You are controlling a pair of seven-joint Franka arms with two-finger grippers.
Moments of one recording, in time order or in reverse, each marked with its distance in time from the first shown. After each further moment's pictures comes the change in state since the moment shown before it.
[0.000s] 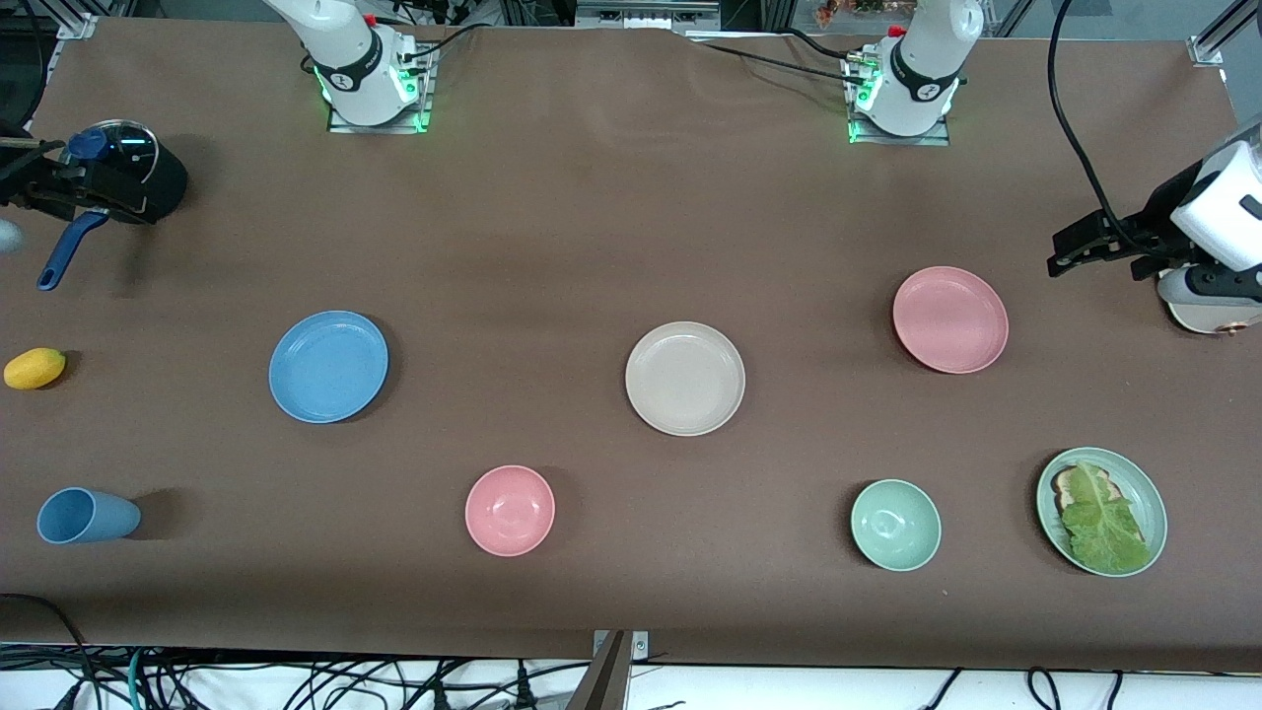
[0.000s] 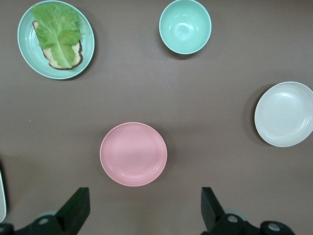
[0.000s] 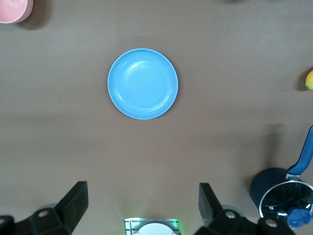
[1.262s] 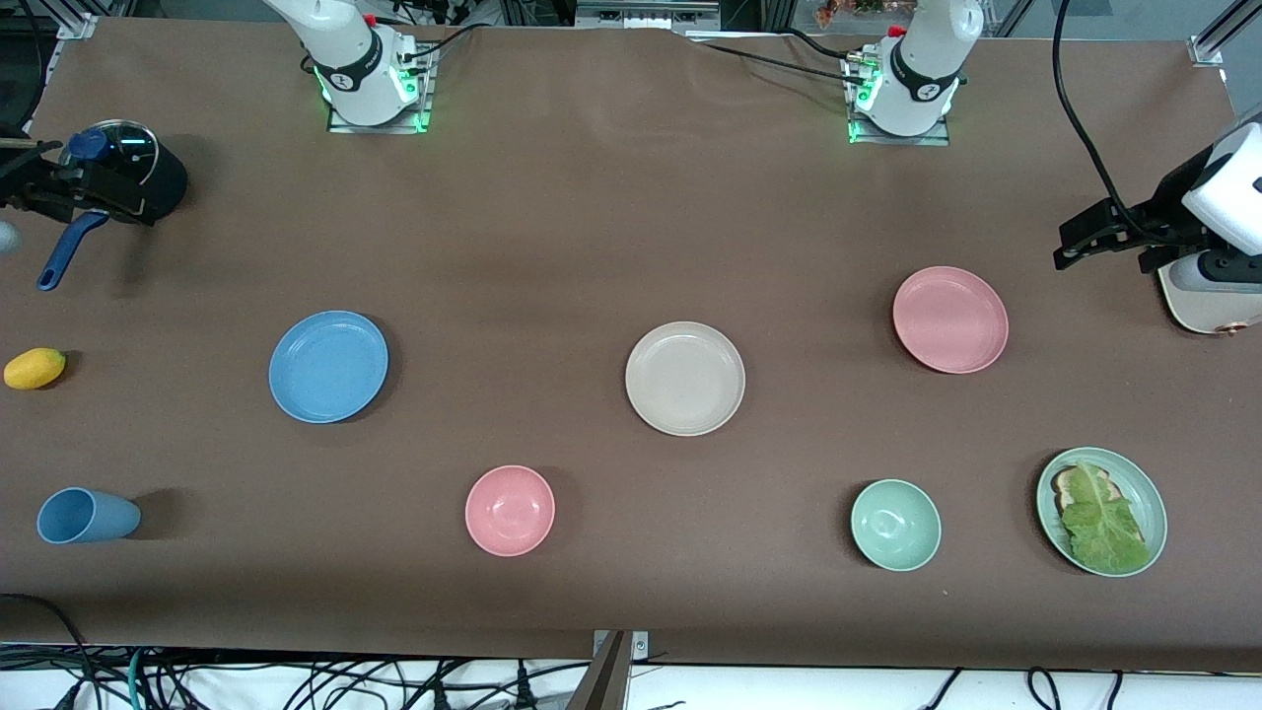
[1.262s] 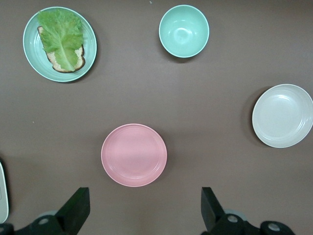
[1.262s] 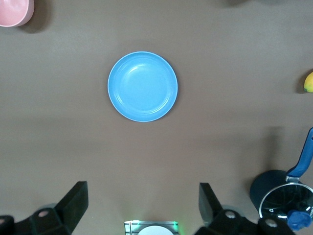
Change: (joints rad) left arm 0.000 -0.029 0.000 0.000 0.000 -0.003 0.000; right arm 0.000 0.000 0.000 0.000 0.000 0.010 0.000
